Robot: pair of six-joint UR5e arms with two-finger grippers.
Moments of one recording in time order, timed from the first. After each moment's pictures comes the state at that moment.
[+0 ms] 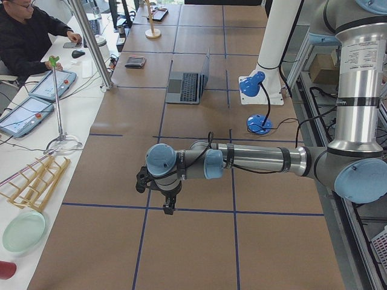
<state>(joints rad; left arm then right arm) -1.60 -1.52 -1.66 -1.47 -2.43 0.16 1.63 -1.82 1.85 -1.68 2.41 -0.03</state>
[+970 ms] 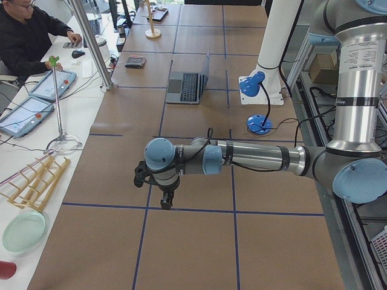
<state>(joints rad) -1.60 -1.54 -1.70 -1.46 -2.43 0.15 1.63 -1.81 1.90 -1.69 2.42 -0.02</state>
